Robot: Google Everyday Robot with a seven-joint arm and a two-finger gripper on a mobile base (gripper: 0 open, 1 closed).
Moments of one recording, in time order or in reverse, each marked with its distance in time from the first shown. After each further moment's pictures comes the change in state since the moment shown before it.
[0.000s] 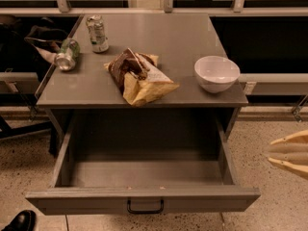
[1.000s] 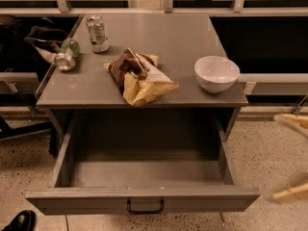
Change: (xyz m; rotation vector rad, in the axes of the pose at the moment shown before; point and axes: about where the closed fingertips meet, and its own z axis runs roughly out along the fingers) arm 0.000 0.000 0.000 0.000 0.000 0.000
